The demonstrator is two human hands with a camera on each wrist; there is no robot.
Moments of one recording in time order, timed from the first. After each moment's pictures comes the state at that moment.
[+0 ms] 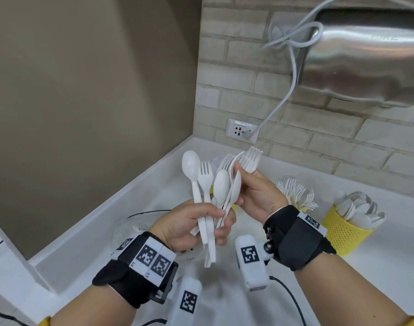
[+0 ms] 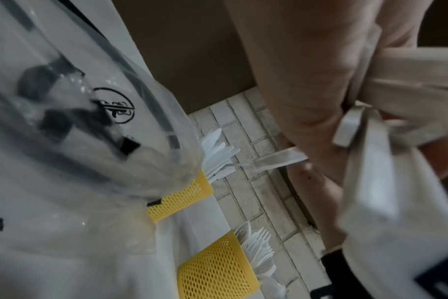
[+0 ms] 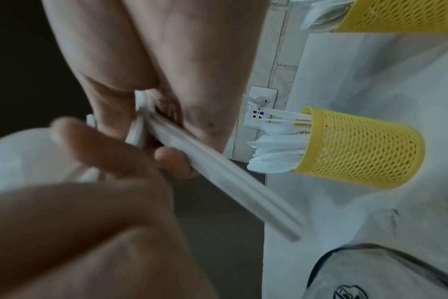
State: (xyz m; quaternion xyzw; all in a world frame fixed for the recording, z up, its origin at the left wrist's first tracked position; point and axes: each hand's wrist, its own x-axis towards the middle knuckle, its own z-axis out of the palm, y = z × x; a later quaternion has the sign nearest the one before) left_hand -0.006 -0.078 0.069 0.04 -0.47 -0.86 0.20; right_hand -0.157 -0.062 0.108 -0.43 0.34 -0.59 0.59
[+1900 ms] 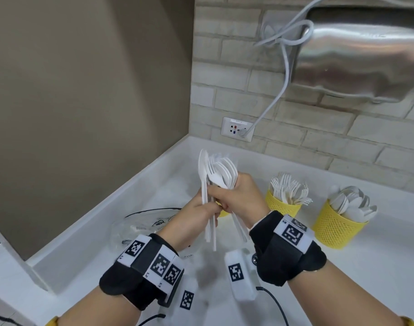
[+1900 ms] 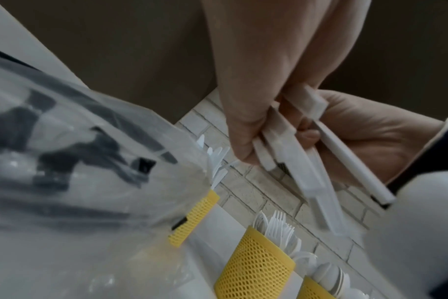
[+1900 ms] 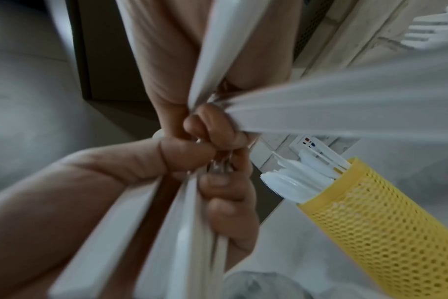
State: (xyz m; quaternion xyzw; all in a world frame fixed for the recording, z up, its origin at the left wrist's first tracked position) left_hand -0.028 -0.067 0.070 0.32 -0.62 -0.62 0.36; right_hand -0.137 -0.055 0.097 -0.53 0.57 -0.53 0.33
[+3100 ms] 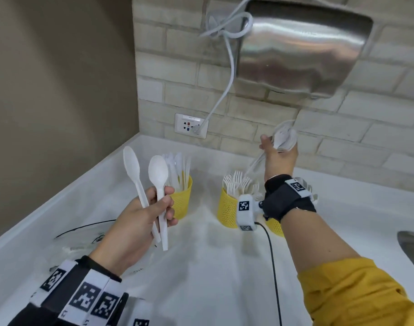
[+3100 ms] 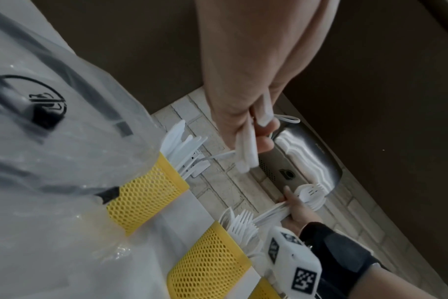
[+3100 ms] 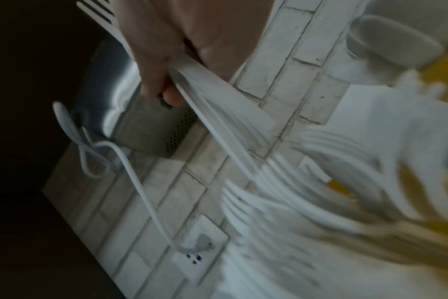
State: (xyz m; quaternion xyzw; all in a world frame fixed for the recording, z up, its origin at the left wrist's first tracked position) left_hand -0.041 -0.072 0.070 0.28 -0.48 -0.72 0.42; right_hand -0.323 -0.086 0.110 -0.33 0.51 -0.79 0.05
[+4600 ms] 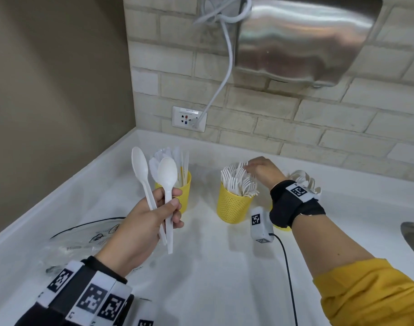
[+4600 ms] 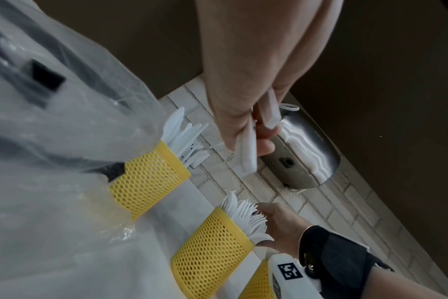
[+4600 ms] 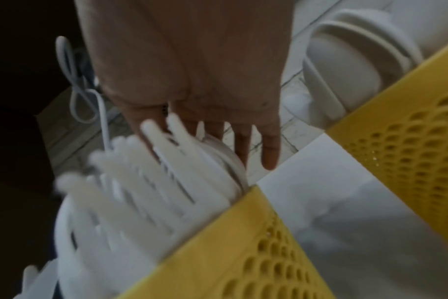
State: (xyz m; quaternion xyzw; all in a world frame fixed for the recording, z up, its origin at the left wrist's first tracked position) left_hand -0.052 -0.071 0.062 0.28 -0.50 -0.72 0.39; right_hand -0.338 -0.088 0.076 -0.45 0.75 -0.44 0.23
